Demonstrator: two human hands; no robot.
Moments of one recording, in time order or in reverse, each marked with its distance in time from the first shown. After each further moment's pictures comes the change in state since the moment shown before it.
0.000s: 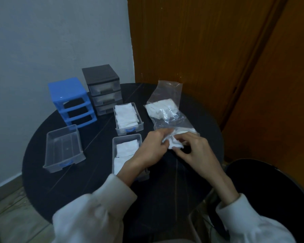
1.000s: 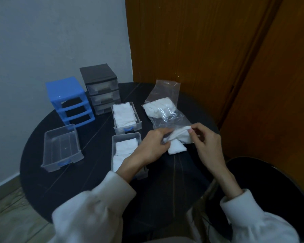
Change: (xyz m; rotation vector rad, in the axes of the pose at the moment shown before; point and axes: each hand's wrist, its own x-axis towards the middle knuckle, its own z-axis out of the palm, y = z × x) left_hand 0.003 0.000 0.000 0.015 -0.074 0.026; right_hand 0.002 0.004 -0.015 0.276 0.244 0.119
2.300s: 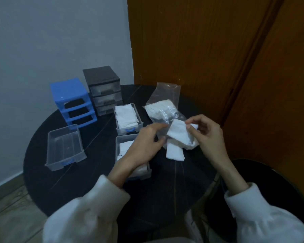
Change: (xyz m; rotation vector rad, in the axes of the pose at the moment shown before) left_hand -0.016 0.002 -0.020 0.013 0.154 0.064; right_hand 0.013 -0.027 -0.007 0.159 -0.035 0.028
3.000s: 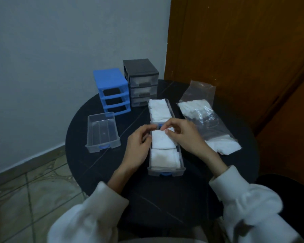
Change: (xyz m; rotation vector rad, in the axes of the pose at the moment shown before) left_hand -0.062 -0.072 -0.029 -0.448 0.379 -0.295; right_hand 0.023 -0.023 0.114 -0.185 -0.527 -0.021
